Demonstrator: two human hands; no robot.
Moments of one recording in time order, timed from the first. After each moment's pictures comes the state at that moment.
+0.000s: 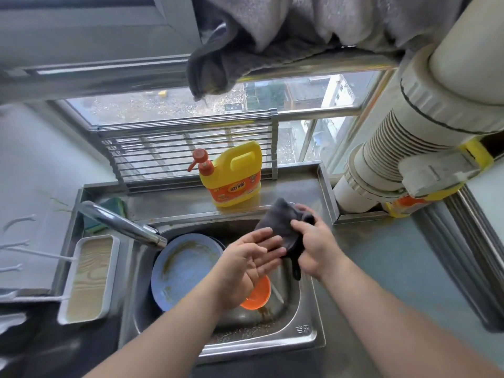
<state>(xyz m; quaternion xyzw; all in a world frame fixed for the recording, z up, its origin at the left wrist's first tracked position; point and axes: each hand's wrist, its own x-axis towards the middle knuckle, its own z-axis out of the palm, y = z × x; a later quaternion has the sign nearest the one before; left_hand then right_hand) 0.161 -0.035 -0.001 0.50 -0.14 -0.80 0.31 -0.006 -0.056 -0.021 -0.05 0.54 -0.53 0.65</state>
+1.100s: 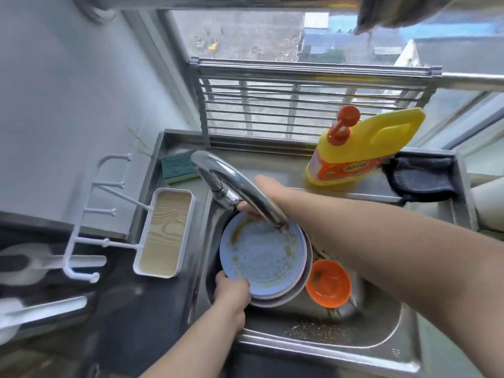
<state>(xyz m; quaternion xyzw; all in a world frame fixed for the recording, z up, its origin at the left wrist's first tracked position) 0.349 0.030 -0.154 0.81 0.03 -0.54 0.23 0.265 -0.187 -0.083 -0.73 0.51 0.09 0.45</state>
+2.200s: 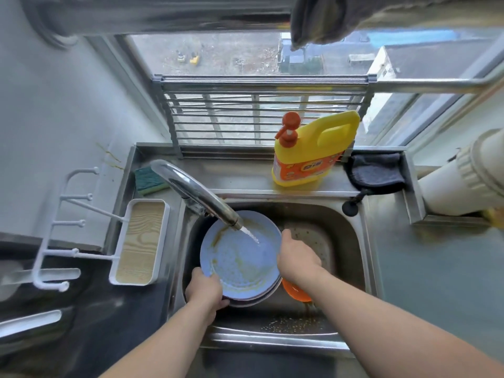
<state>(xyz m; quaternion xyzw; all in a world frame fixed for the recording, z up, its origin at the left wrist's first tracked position) 0.351 0.022 -0.149 0.85 -0.09 -0.48 0.19 0.149 -0.052 -0.133 -0.60 0.69 0.12 0.39</state>
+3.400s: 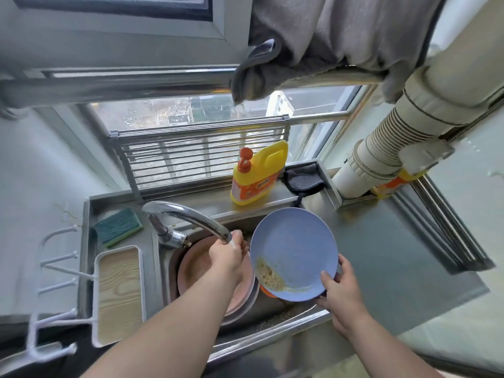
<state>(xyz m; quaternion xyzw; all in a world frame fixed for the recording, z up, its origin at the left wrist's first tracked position) 0.279 -0.068 -0.079 0.63 -0.09 -0.68 0.37 0.095 0.088 -0.027 -0.09 0.74 -0.49 0.45</state>
